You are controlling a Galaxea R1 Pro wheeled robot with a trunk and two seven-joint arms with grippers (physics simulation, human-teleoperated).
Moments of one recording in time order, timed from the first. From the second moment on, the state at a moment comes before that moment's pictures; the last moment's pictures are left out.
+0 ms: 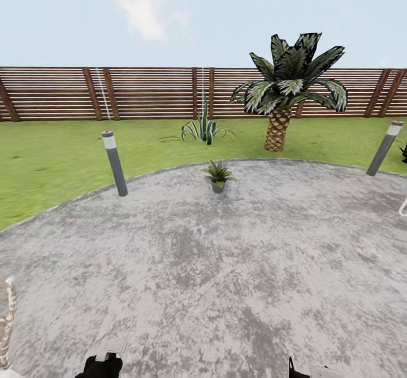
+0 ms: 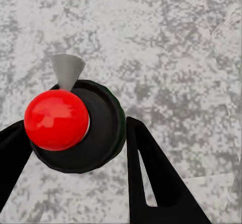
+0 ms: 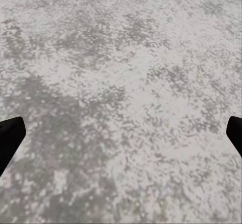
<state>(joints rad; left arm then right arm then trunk) -0.47 0.13 -0.01 -0.07 -0.02 -0.25 -0.12 -0.34 -0.04 -0.40 -0.08 0.32 -0.70 -0.20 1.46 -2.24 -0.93</state>
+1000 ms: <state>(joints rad) -0.47 0.13 -0.01 -0.07 -0.02 -0.25 -0.12 -0.34 -0.04 -0.40 -0.08 0.32 -0.70 -0.20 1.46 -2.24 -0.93</state>
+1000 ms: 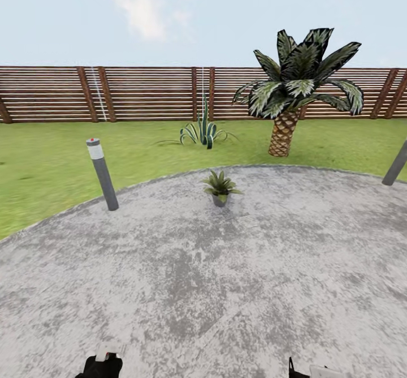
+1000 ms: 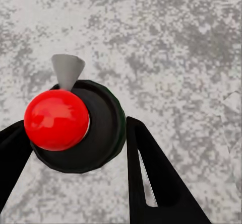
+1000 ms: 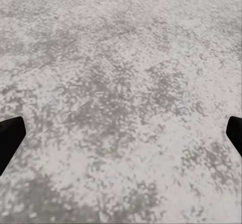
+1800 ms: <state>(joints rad) -0.47 0.13 -0.01 -0.07 -0.02 -0.25 -0.12 -0.34 -0.04 -0.40 -0.08 0.33 -0.70 -0.20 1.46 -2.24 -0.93</state>
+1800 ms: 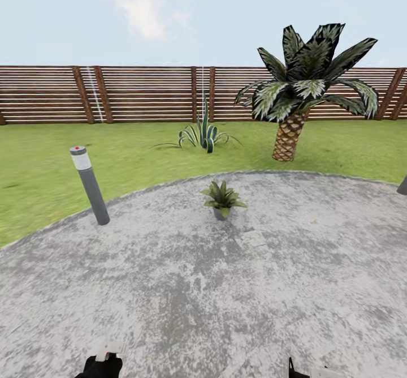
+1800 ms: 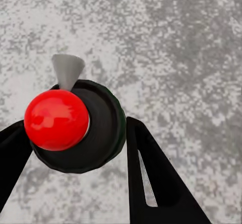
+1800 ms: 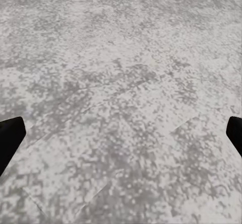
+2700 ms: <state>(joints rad) -0.47 0.13 -0.01 -0.07 -0.02 -0.25 -0.12 -0.34 -0.04 -0.40 -0.08 0.33 -0.70 -0.20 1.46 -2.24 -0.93</state>
